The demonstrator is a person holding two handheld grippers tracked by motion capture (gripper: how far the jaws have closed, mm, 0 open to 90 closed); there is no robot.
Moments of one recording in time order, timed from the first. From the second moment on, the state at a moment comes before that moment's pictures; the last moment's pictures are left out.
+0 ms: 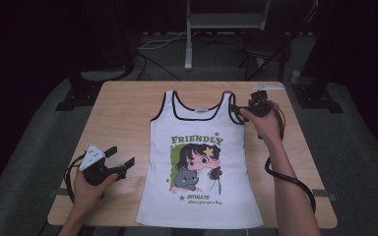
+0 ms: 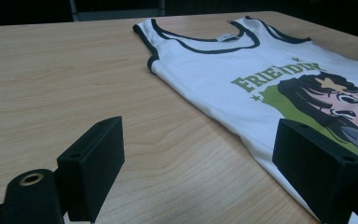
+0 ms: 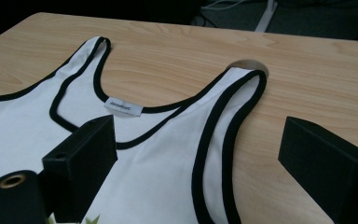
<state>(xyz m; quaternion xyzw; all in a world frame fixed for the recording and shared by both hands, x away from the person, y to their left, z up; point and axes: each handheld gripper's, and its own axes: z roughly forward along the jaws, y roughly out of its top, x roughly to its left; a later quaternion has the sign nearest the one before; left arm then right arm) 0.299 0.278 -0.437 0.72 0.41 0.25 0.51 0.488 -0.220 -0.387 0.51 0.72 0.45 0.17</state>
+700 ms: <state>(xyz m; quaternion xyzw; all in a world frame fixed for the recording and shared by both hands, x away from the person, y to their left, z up) 0.297 0.273 -0.437 0.72 0.40 0.25 0.51 0.540 -0.215 -0.420 0.55 0.70 0.43 0.11</state>
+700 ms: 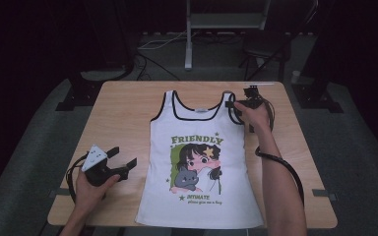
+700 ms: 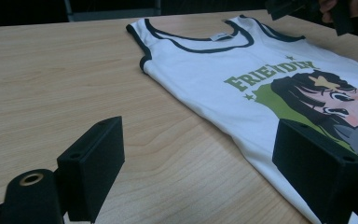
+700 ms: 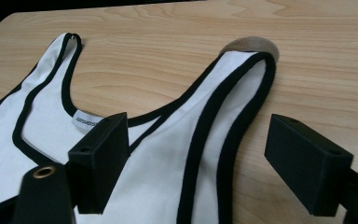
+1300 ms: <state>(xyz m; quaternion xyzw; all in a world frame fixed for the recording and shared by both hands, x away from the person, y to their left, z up) 0.296 0.270 -0.437 0.72 0.40 0.24 0.51 0.548 -0.213 -0.439 0.58 0.69 0.43 0.10</state>
